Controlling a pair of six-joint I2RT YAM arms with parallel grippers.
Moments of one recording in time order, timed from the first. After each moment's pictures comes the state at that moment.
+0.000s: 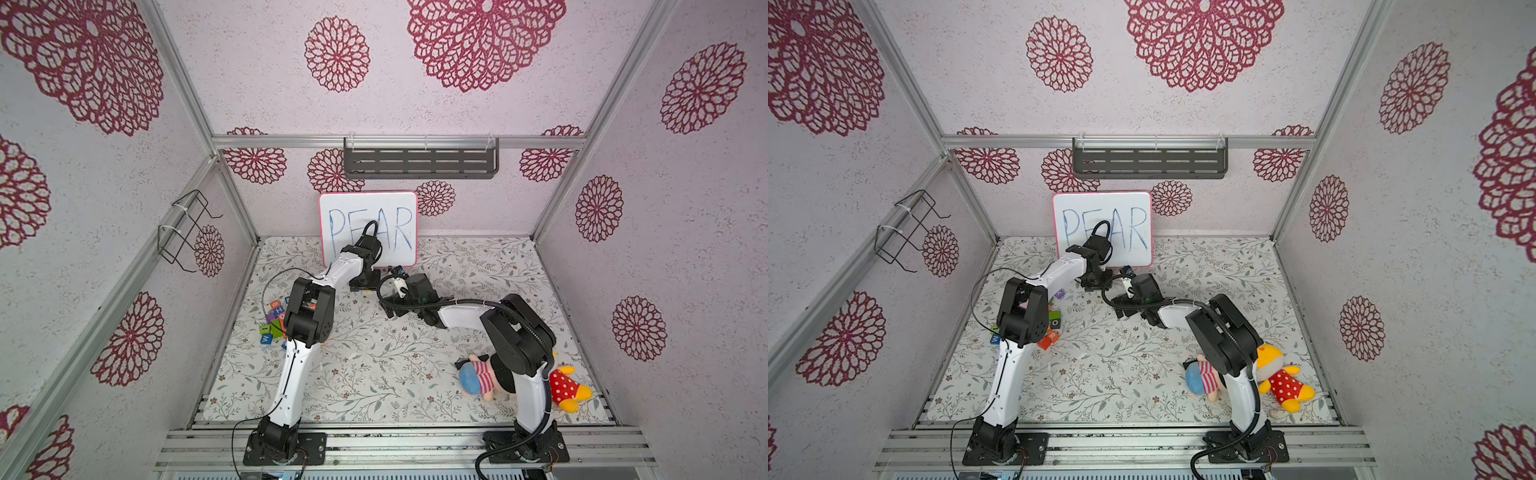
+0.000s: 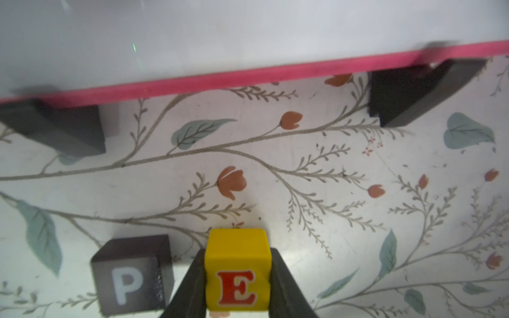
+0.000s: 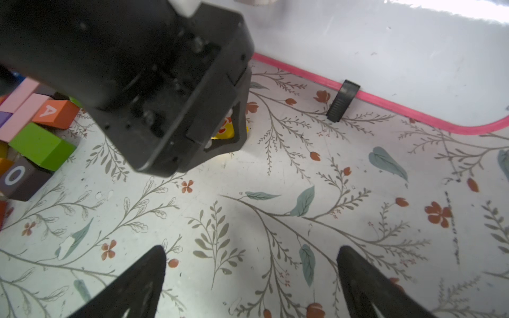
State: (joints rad) left arm -0.39 2.43 2.04 -0.88 -0.05 -0.32; right arm 0.67 2.03 1.20 0.22 -0.06 0.12
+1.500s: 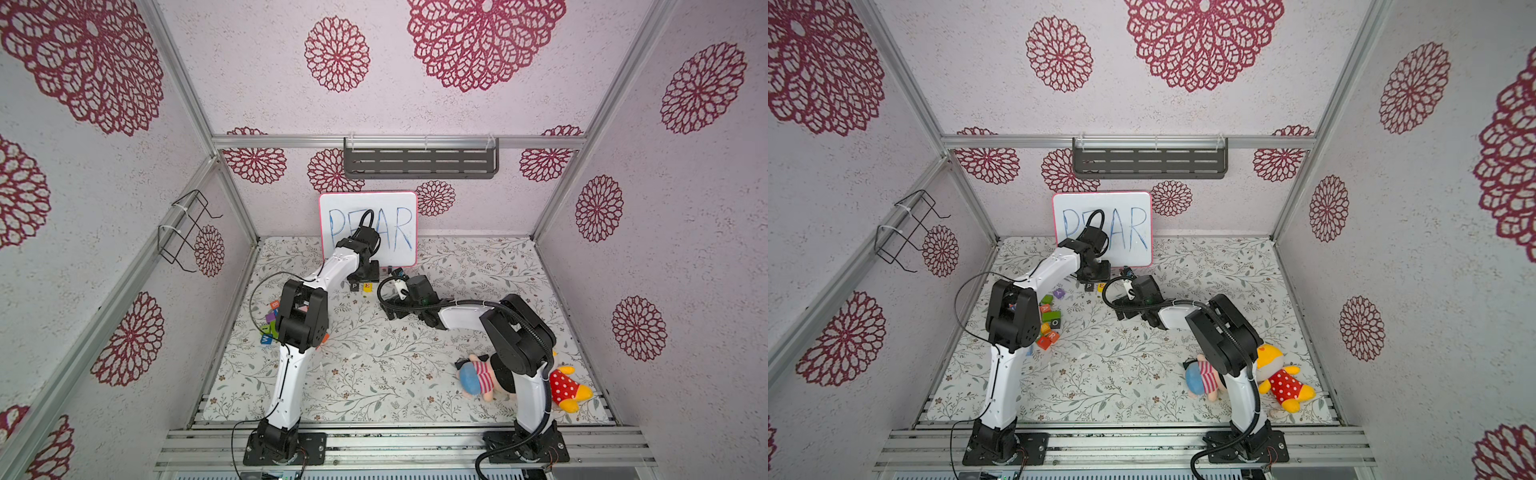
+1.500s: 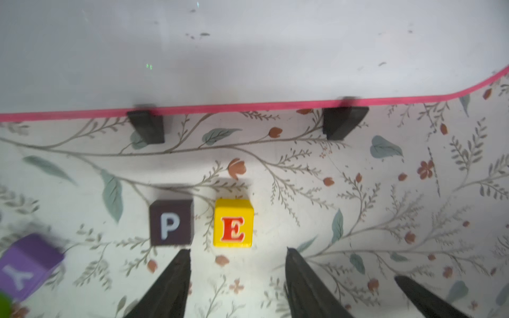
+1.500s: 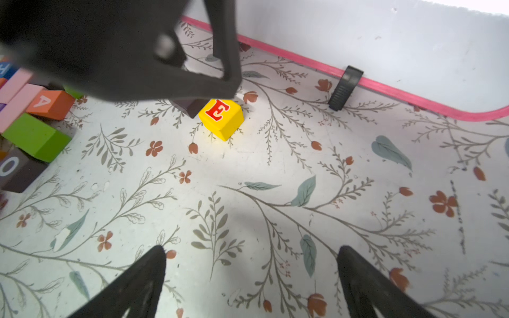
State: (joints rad) left arm -0.39 2.25 1.95 -0.87 -0.08 -0.40; right arm 0.68 2.03 1.17 0.23 -0.06 0.12
